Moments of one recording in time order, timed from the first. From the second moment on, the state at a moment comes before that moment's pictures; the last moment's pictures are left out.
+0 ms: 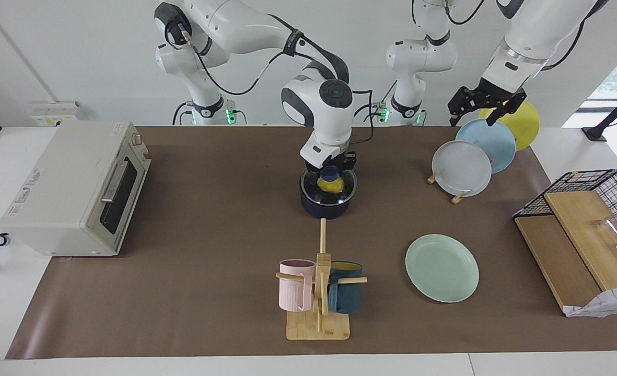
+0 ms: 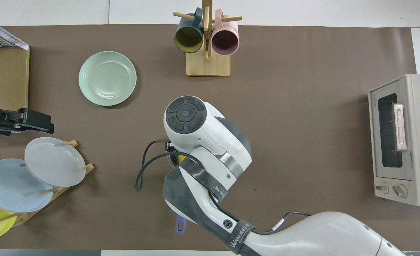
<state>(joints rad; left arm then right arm) -0.11 -0.09 -0.04 -1.60 -0.05 1.45 -0.12 0.31 0.46 0.50 -1.55 -0.11 1.89 0.79</state>
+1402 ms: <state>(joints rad) -0.11 -0.09 -0.04 -1.60 -0.04 1.46 -0.12 0.24 0.39 0.49 -1.53 -0.19 1.86 0.75</state>
